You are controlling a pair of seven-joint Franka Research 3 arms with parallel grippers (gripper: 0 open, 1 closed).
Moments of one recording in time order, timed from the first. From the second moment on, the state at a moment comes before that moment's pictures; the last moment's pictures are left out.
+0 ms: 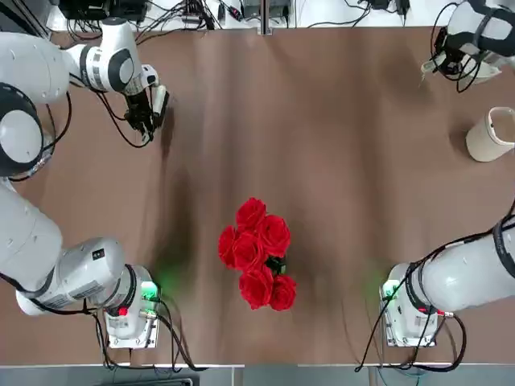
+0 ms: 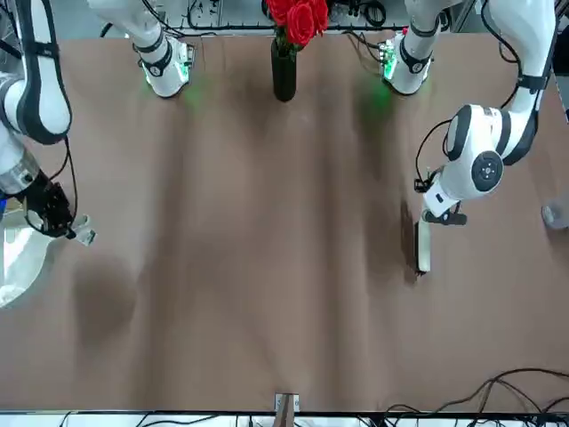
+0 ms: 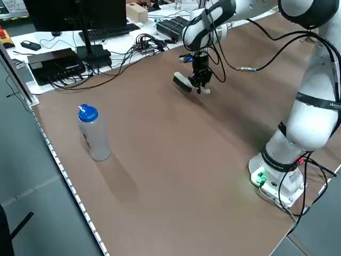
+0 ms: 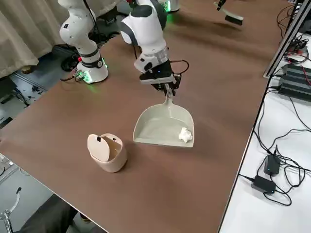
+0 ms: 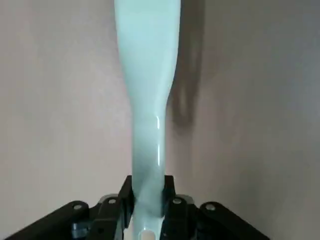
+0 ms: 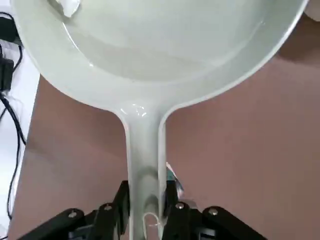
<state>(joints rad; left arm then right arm) 0.33 0.21 -0.42 -2.22 0.12 2.10 -0.10 0.29 0.03 -0.52 -2.18 0.22 2.47 0.86</state>
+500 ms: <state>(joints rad) 0.33 0.24 -0.42 -2.22 0.12 2.11 -0.10 0.28 -0.01 -0.53 -2.28 0.22 2.46 0.93</state>
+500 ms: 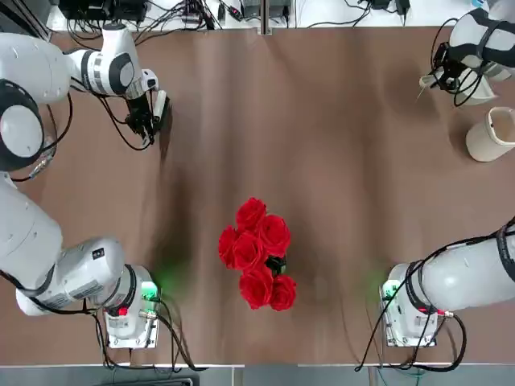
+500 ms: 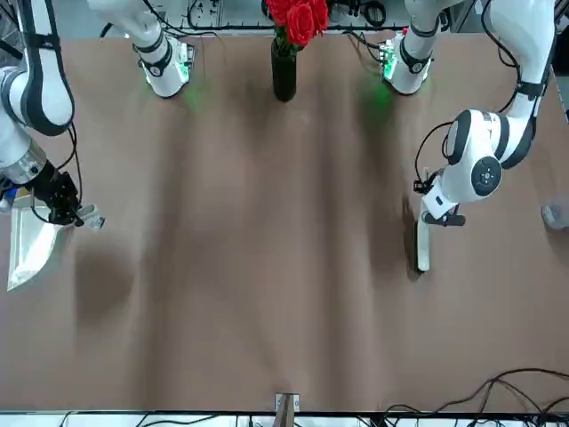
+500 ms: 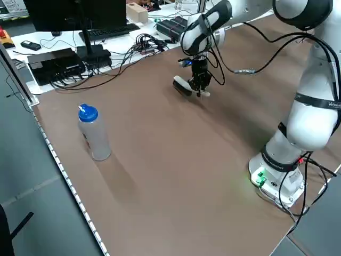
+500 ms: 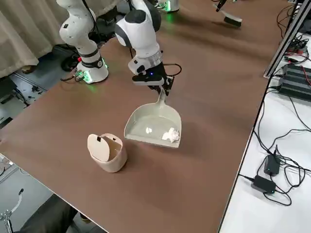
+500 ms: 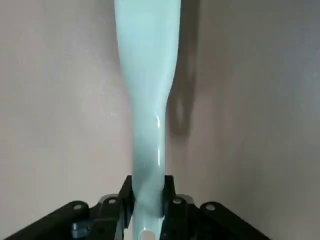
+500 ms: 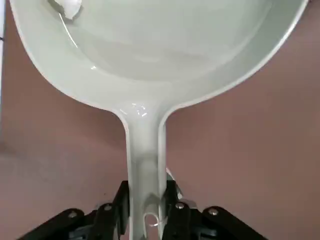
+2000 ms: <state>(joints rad) 0.33 0.27 -0.42 -2.22 0.12 2.11 -0.16 0.18 -0.25 -0.63 -2.41 0.22 2.32 0.96</state>
